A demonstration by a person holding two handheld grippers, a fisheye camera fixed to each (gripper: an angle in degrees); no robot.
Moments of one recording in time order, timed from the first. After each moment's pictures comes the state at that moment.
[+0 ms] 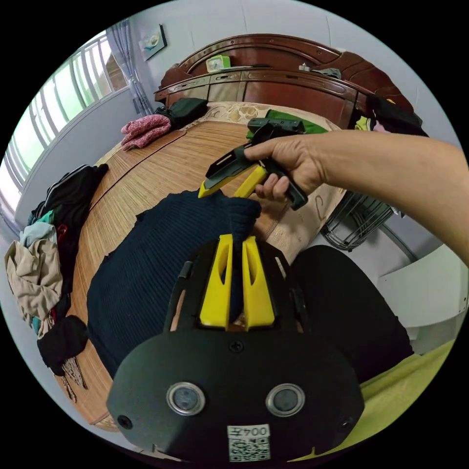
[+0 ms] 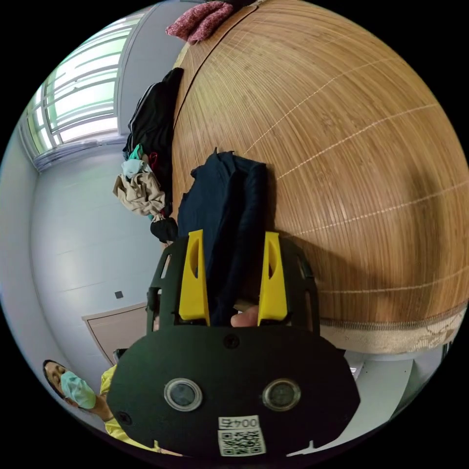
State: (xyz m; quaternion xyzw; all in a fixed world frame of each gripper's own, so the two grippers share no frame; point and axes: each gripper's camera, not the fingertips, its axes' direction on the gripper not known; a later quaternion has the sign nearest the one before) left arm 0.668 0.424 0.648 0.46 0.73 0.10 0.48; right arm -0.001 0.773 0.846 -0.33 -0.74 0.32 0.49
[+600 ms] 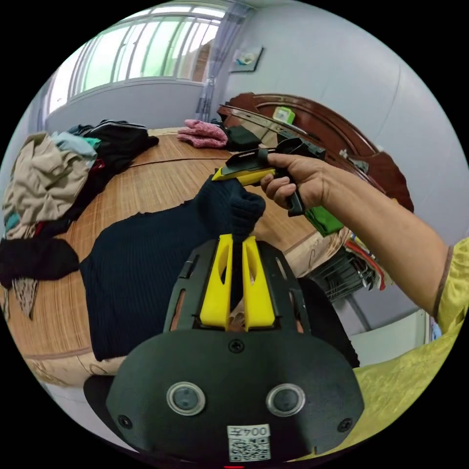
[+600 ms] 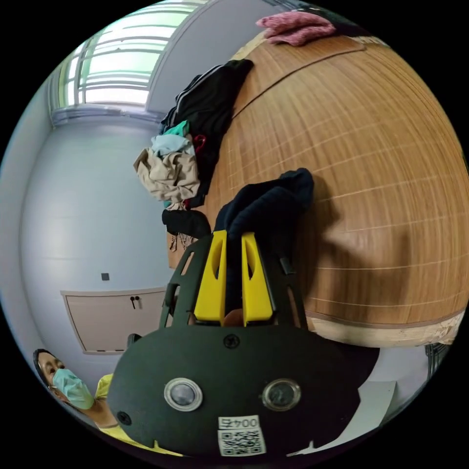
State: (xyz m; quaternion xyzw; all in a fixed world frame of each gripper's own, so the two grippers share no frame) left arm 0.818 0.446 0.885 0.33 0.86 -0.07 0.39; right arm -0.089 0.561 0.658 -0.24 -0.75 0.26 0.56
